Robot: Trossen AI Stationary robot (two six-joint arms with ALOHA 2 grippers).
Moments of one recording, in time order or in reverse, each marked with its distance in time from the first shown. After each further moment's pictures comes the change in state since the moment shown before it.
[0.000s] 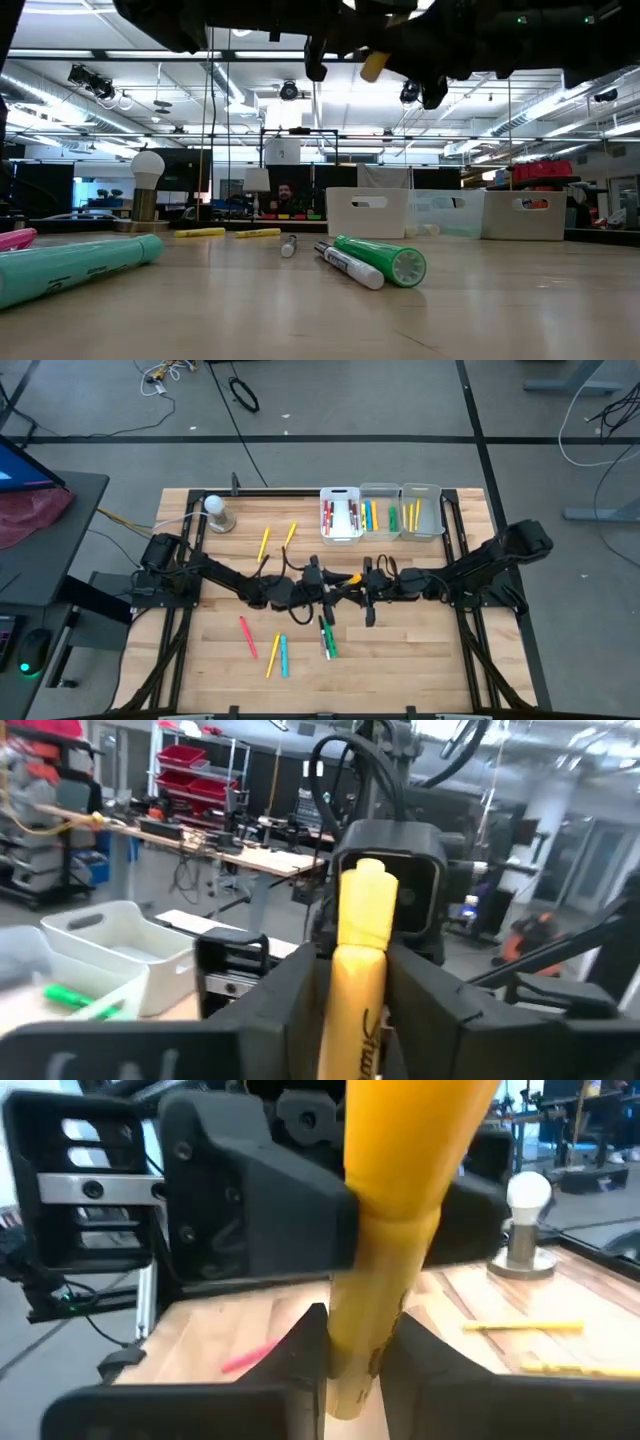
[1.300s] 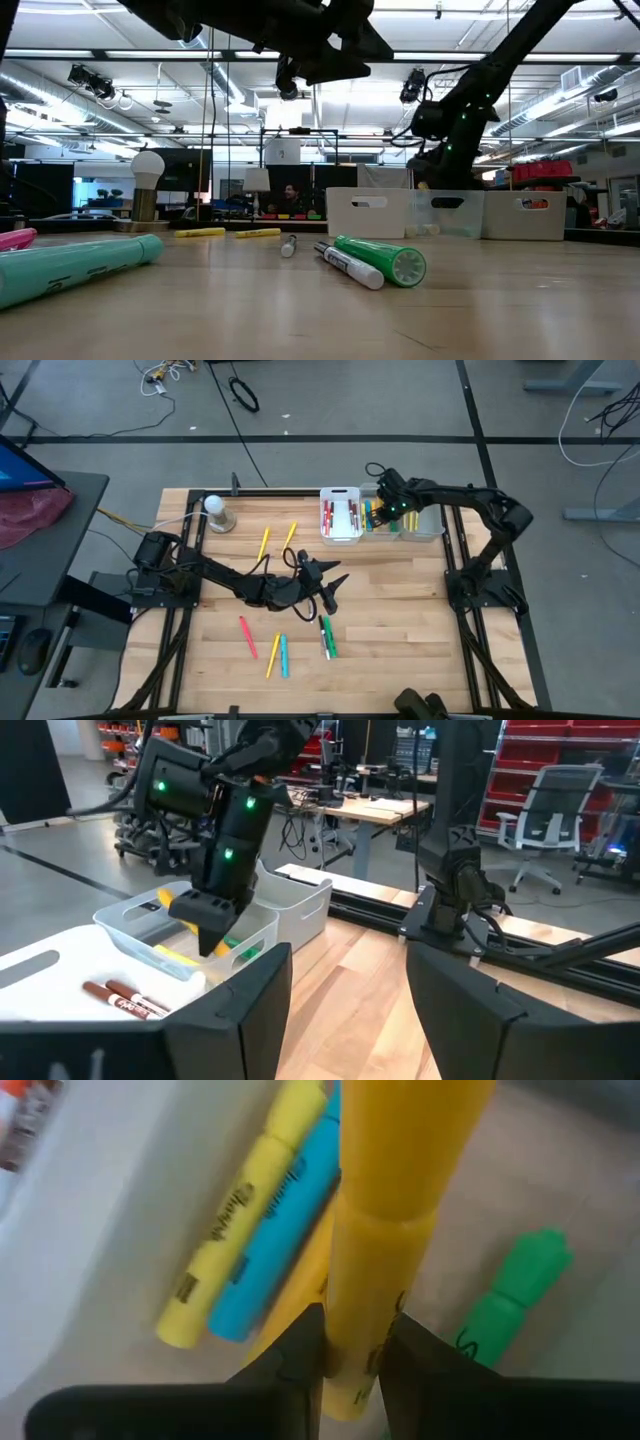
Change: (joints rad) left arm -0.003 -0.055 0.001 -0.286 -0.240 0.023; right arm -1.067 0.179 0.470 -1.483 -0.344 0.135
